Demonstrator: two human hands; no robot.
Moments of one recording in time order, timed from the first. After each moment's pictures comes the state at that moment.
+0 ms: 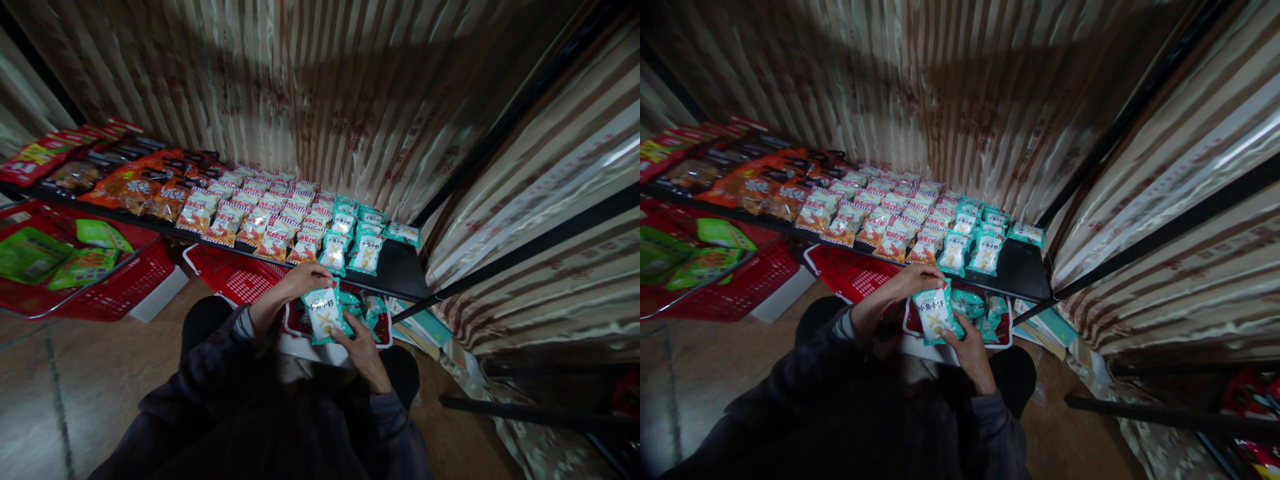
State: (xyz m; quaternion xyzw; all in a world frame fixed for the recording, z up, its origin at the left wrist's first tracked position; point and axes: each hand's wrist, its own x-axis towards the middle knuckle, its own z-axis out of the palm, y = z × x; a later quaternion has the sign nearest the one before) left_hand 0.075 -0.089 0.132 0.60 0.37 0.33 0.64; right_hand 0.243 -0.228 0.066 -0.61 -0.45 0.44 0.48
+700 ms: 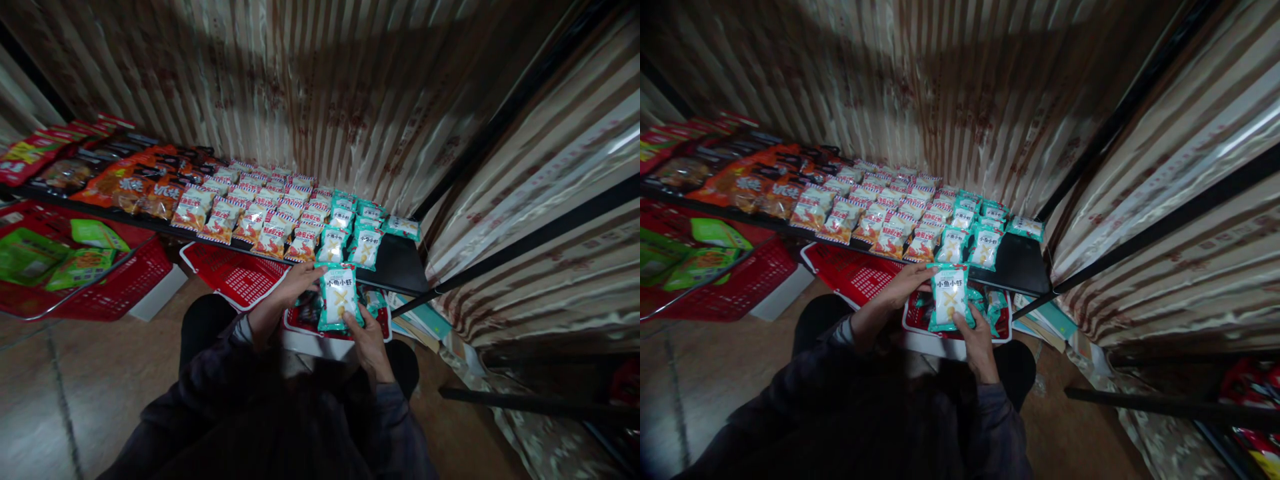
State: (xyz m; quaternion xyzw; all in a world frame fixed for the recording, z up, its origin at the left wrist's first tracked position) left_hand 0.079 -0.105 0.125 0.47 0.41 0.35 0.70; right_hand 0.243 -0.220 0.057 -0.57 -0.29 0.48 0.60
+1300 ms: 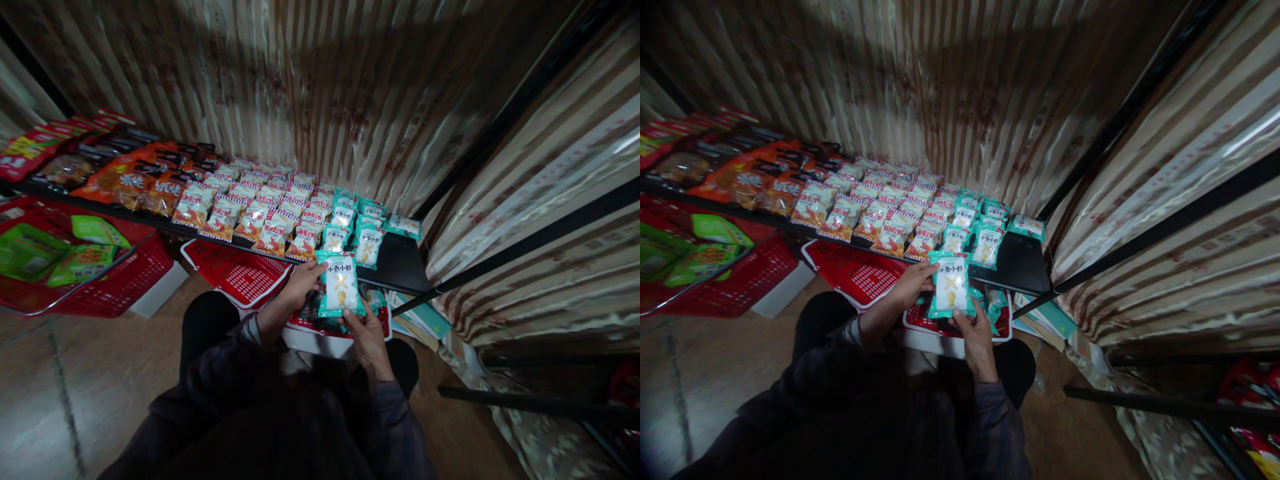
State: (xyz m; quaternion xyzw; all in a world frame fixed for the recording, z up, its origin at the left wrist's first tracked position) left_hand 0.096 -0.112 0.125 0.36 0.45 0.41 0.71; right_hand 0.234 -0.220 0.079 -0.56 -0.28 0.49 0.61
